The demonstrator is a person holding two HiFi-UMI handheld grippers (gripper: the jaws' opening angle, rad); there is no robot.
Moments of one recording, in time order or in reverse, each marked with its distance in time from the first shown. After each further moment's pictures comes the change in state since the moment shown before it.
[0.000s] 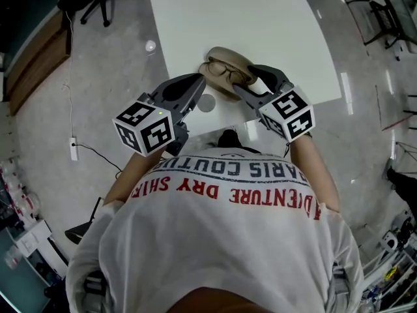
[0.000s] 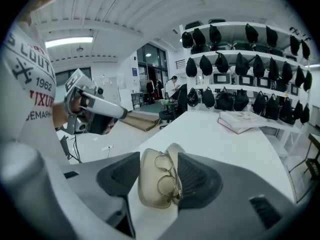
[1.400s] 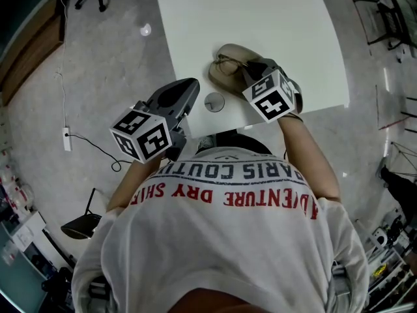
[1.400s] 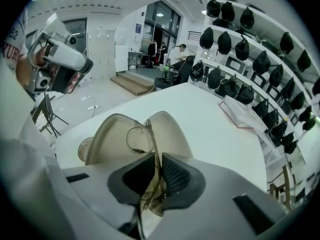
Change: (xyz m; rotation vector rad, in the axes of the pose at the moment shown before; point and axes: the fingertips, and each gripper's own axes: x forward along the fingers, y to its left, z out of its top) left arm -0.016 0.051 -0.033 -0.132 -0.012 0.062; right arm 0.078 -0.040 -0.059 -0.226 0.407 -0.158
